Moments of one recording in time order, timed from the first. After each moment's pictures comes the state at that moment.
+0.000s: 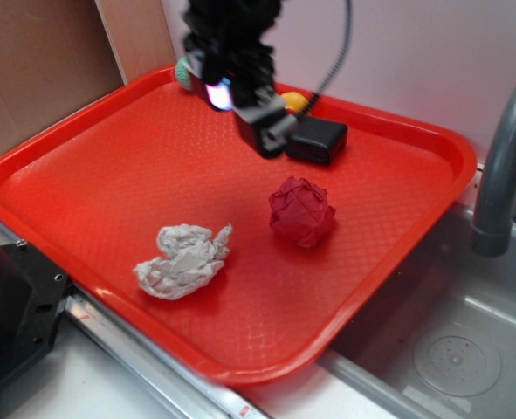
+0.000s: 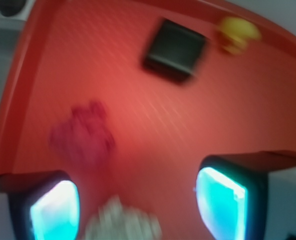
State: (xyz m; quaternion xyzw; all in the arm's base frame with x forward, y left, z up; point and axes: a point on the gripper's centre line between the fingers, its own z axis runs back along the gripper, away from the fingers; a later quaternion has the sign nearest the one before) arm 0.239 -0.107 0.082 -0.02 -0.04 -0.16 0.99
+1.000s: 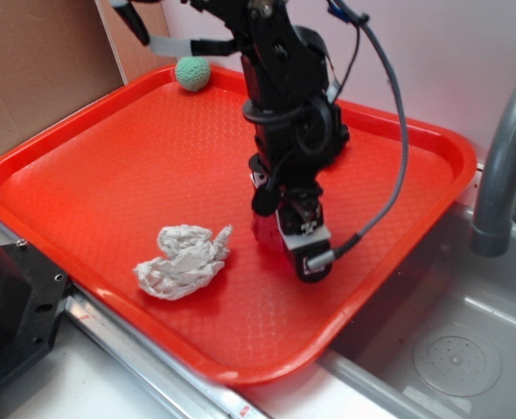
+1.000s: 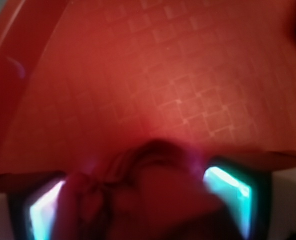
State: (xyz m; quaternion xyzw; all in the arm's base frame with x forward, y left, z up) arm 0.220 -0.142 0.021 -0.06 0.00 -0.23 0.97
